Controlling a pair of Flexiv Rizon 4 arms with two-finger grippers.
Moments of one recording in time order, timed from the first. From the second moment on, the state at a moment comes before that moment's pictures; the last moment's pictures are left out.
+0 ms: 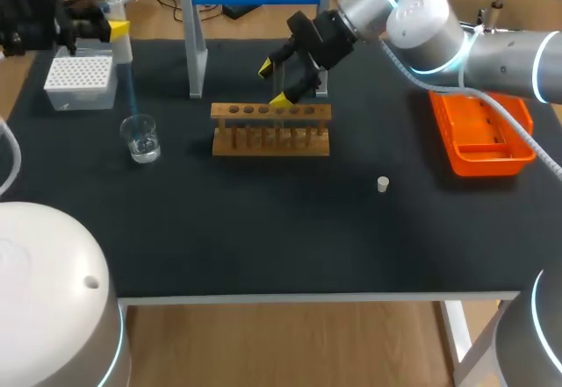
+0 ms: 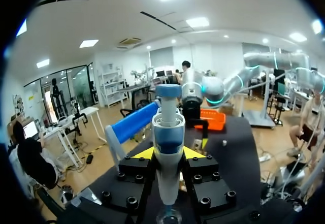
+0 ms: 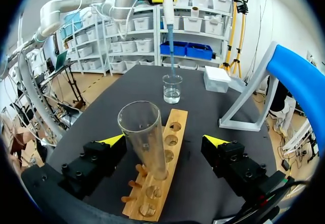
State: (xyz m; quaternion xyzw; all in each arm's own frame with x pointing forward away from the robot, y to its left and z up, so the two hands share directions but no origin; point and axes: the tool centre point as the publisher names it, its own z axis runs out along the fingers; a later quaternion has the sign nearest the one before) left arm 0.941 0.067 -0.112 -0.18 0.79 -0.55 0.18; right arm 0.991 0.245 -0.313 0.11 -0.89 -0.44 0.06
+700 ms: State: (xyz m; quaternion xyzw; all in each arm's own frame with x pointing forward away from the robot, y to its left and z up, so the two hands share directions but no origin) left arm 0.935 -0.028 0.016 -0.11 0.80 -0.58 0.14; right arm 0.991 0.245 -0.313 0.11 -0.89 -0.44 0.06
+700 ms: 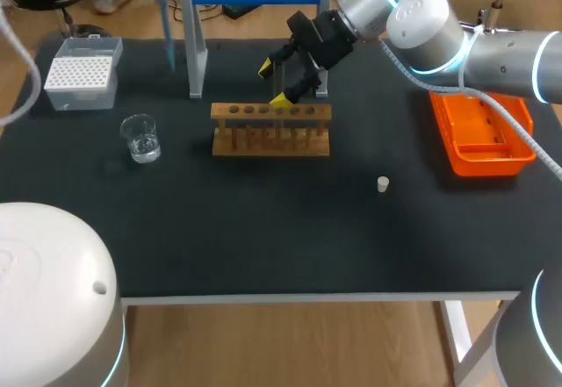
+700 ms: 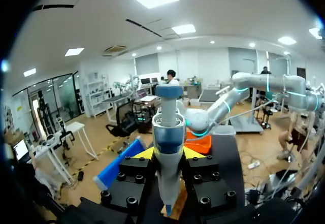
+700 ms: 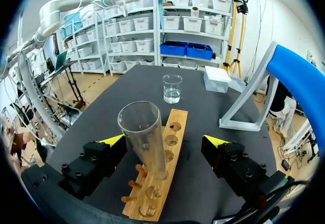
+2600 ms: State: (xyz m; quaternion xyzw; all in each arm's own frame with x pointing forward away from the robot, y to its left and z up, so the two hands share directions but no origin) left arm 0.977 -0.178 0.029 -0.03 0.79 -0.61 0.04; right arm 0.991 0.245 -0.313 0.11 -0.89 -0.44 0.06
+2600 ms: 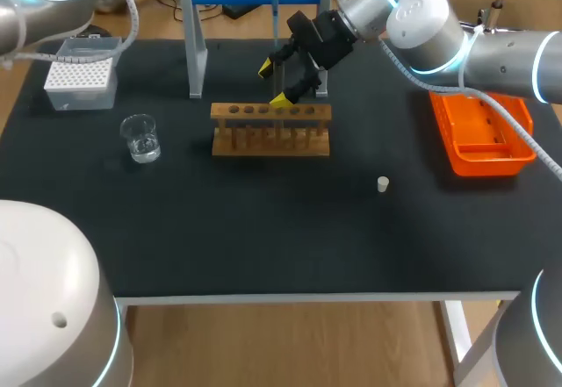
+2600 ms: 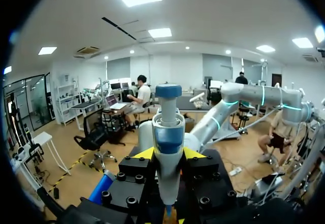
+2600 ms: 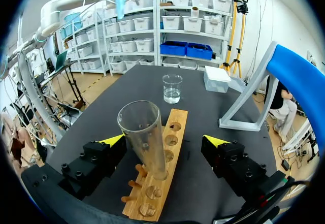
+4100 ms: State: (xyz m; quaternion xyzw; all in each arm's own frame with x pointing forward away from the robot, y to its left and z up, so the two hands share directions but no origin) left arm 0.977 -0.178 0.029 -0.03 0.79 -0.61 0.04; right arm 0.966 0.228 -0.314 0.06 -0.89 -0.45 0.00
